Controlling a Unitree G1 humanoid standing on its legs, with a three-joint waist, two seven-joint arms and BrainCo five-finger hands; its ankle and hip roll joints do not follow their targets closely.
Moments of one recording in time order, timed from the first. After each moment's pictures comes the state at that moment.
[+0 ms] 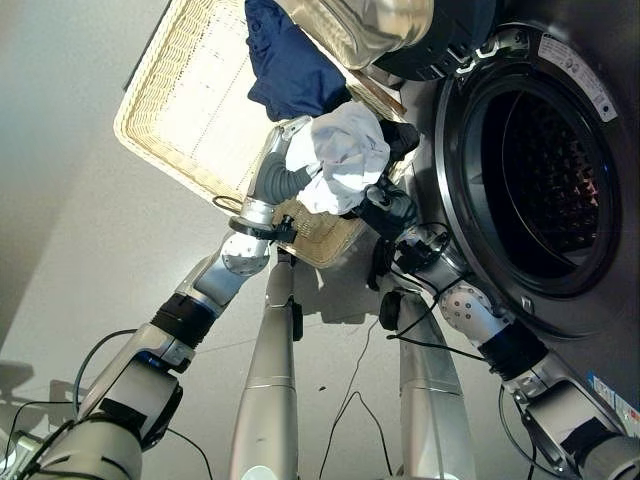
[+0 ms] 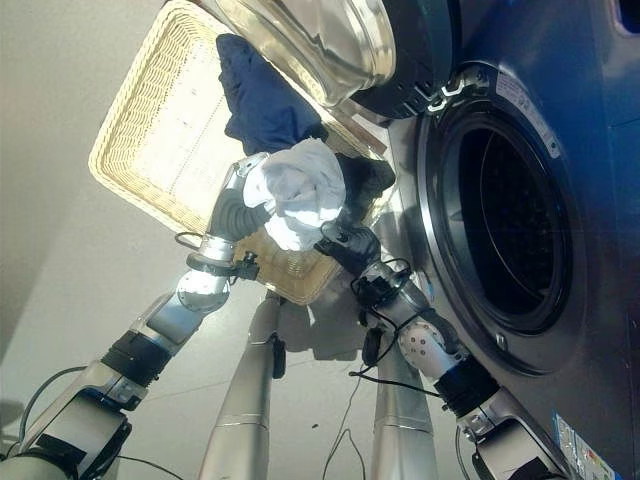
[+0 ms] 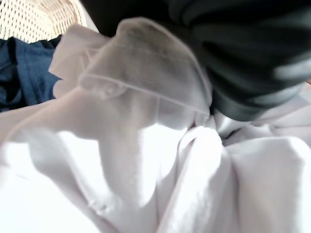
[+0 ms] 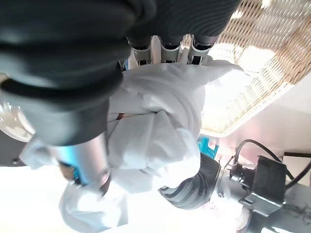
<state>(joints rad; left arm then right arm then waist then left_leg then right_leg) -0.76 0.53 -0.46 0.25 0.15 -0.53 0.47 -0.62 -0.43 0.46 0.08 1.21 -0.09 0.23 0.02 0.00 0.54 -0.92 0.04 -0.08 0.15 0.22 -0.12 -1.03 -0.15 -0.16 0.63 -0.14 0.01</state>
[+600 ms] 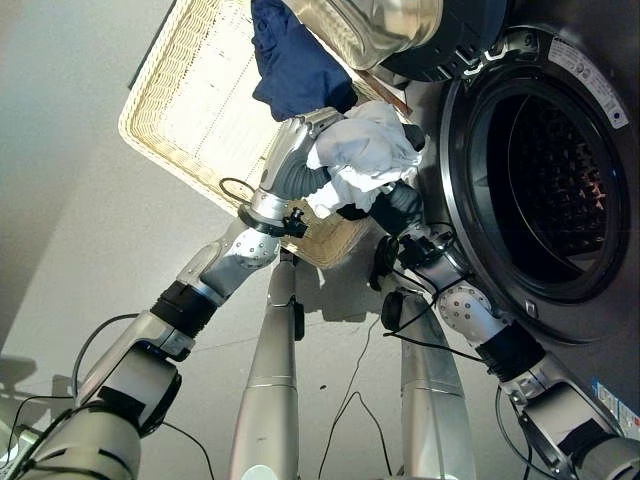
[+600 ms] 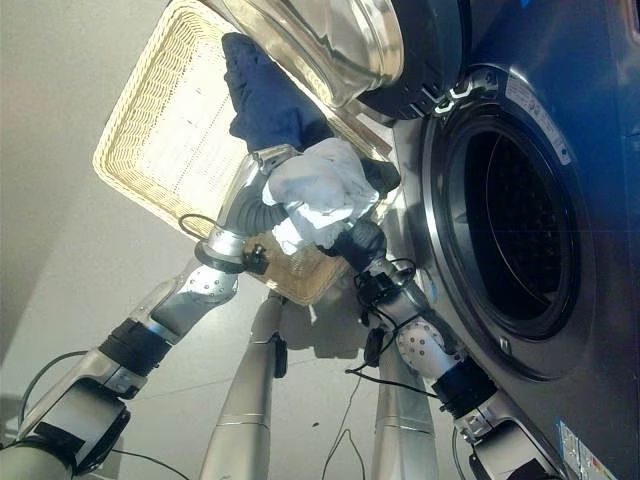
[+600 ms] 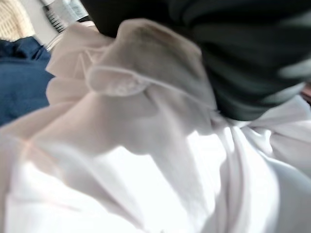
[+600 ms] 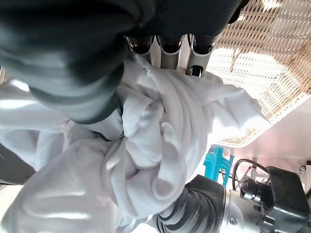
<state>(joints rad) -0.82 0.56 -0.50 0.23 0.38 -0.49 0.55 -0.61 -0.42 0.45 0.08 1.21 -0.13 0.16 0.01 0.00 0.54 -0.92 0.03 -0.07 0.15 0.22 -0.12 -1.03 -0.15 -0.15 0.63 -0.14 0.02</state>
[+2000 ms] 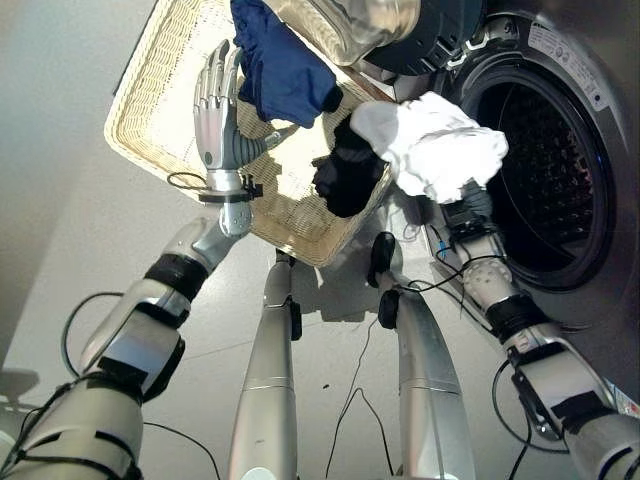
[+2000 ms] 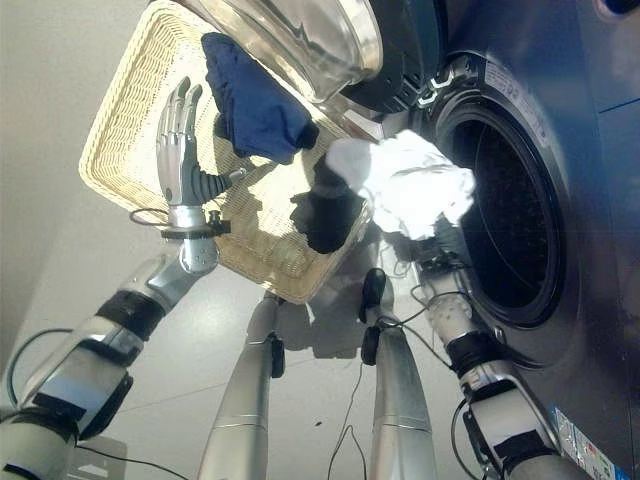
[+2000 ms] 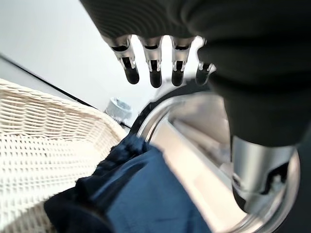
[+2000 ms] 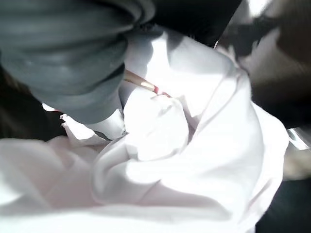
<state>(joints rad) -1.05 0.59 -0.54 0.77 0.42 -0.29 0.99 -0.82 -0.49 0.19 0.86 1.55 -0.27 -0.04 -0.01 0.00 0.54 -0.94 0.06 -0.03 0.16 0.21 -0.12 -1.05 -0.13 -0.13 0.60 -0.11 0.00</state>
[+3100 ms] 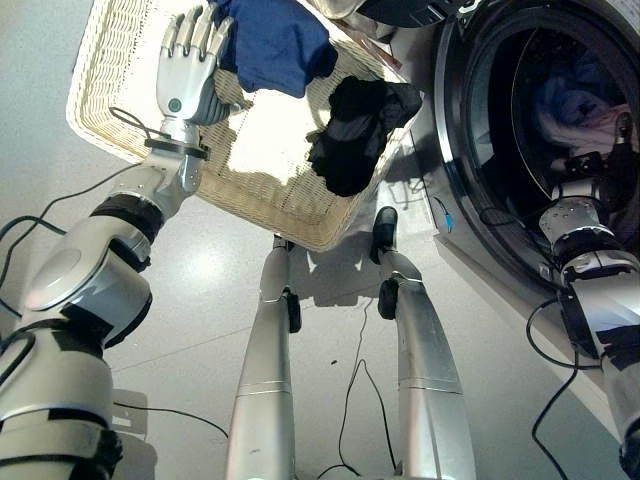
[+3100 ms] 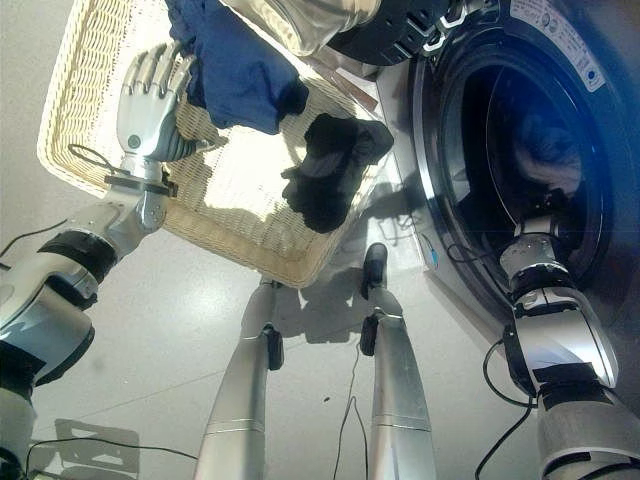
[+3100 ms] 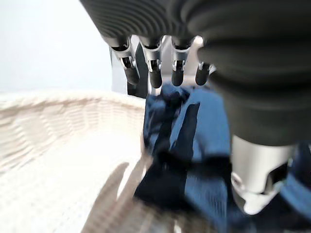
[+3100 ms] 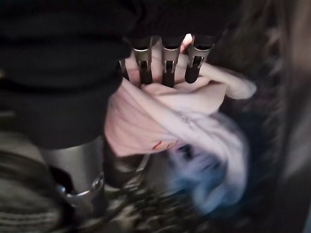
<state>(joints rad) -1.40 0.74 -0.96 1.09 0.40 -0.22 1.02 -1.17 -0.68 0.25 1.29 1.31 -0.33 -0.55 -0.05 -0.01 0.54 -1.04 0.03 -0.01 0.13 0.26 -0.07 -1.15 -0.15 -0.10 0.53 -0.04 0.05</state>
